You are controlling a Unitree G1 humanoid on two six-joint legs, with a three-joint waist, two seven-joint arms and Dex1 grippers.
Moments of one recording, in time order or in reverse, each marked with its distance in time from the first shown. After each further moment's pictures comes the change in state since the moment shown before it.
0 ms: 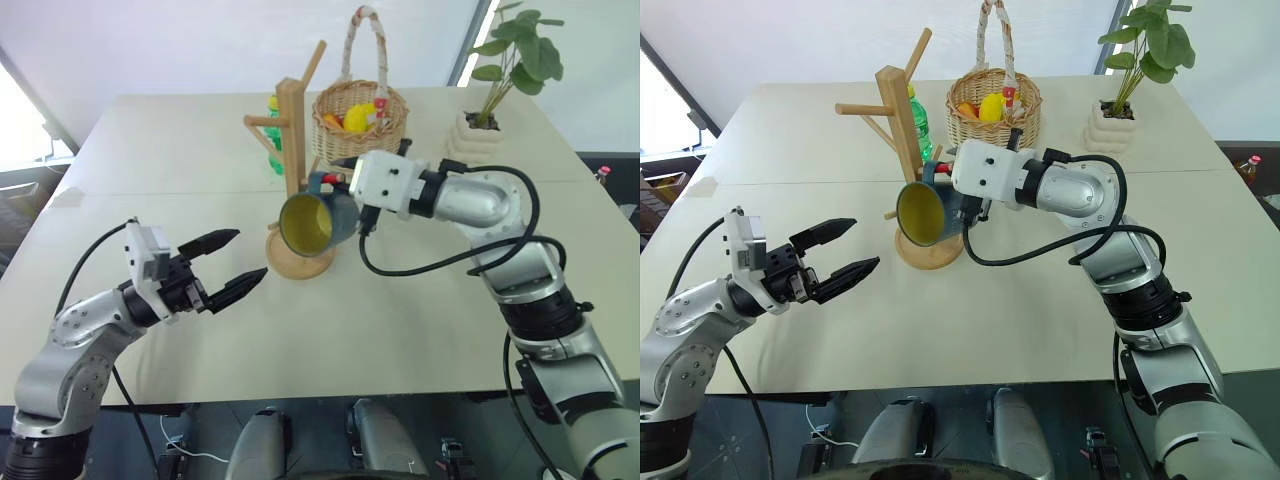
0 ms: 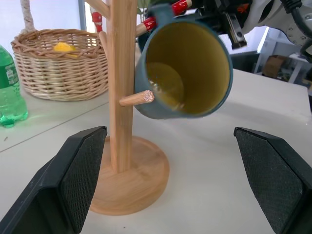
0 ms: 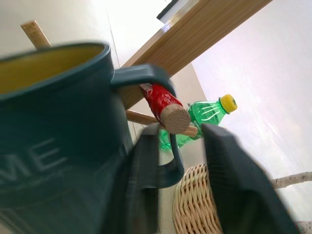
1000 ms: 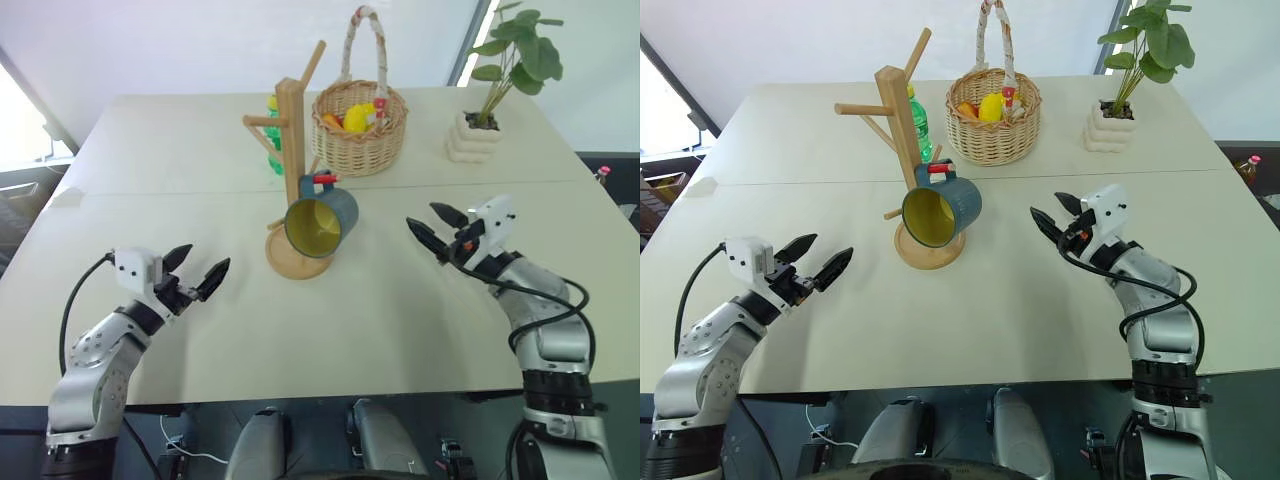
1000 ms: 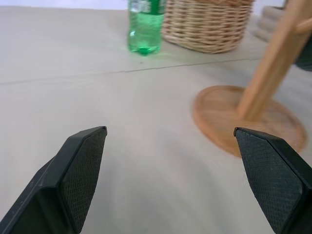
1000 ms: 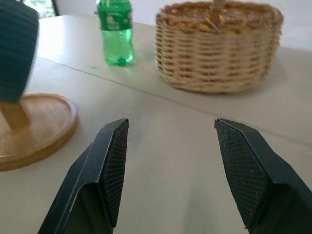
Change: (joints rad) left arm 0.074 -0.197 0.042 0.211 0.226 -0.105 0.316; right arm 0.499 0.163 -0.471 0.180 0.394 -0.006 -0.128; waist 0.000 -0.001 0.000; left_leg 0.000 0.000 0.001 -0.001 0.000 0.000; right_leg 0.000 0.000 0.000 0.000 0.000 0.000
